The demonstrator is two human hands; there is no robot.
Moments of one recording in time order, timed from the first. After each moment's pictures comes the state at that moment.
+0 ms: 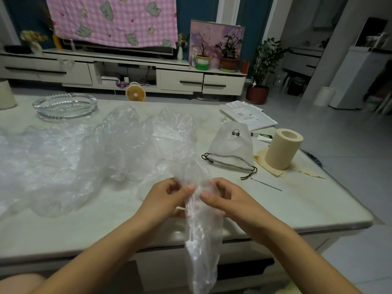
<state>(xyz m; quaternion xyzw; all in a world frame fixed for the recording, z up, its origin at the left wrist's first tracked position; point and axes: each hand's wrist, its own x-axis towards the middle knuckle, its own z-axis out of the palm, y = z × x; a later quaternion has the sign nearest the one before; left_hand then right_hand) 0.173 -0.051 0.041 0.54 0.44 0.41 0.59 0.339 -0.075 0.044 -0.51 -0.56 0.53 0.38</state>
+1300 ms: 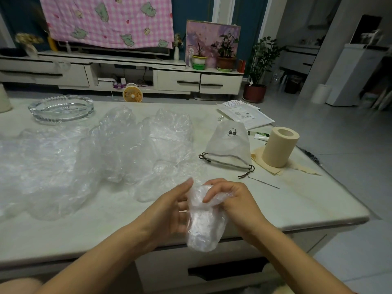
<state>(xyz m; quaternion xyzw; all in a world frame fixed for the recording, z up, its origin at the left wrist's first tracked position) 0.175 -0.052 0.035 0.43 0.38 0.30 0.76 0.334 -0.073 0.036 -0.50 -0.53 0.47 0.50</state>
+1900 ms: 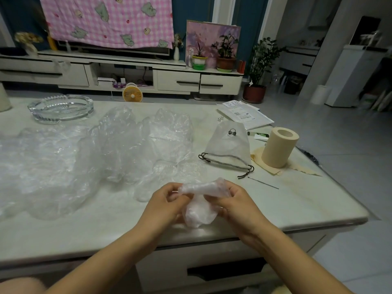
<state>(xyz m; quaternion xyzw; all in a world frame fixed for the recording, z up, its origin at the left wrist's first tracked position) 0.176 -0.054 0.024 0.53 0.48 0.41 0.57 0.335 -0.072 0.028 -0.51 -0.47 0.52 0.50</state>
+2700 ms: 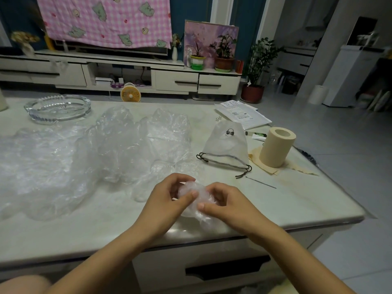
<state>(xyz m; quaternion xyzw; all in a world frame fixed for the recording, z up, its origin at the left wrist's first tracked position) 0.179 -0.050 0.028 0.64 0.44 0.43 0.46 0.346 -0.073 0.030 -0.56 -0.62 0.42 0.36</state>
